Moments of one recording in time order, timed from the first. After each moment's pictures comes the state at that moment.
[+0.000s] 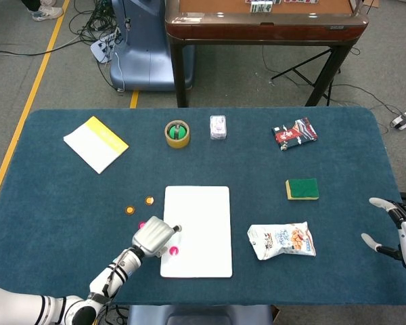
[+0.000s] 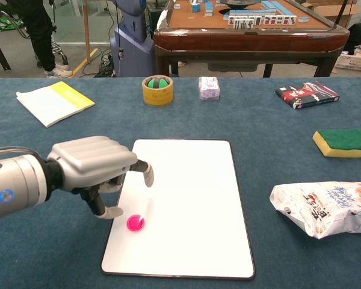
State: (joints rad) left arm -0.78 -1.56 -0.01 -1.75 1.03 0.97 0.79; right arm 0.03 -1.08 0.08 -1.55 -1.56 1.60 0.21
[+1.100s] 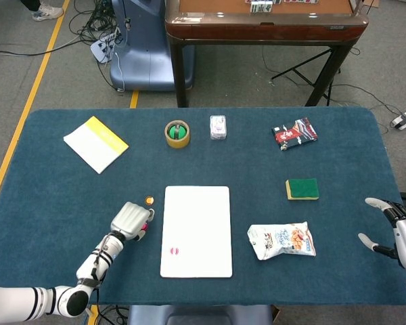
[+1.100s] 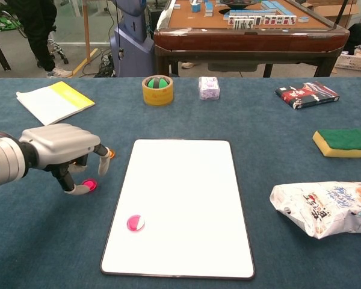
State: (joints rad) left arm -0.79 -1.51 -0.01 -1.63 0.89 0.97 0.75; right arm 0.04 -1.08 0.08 -1.56 -1.55 1.58 0.19
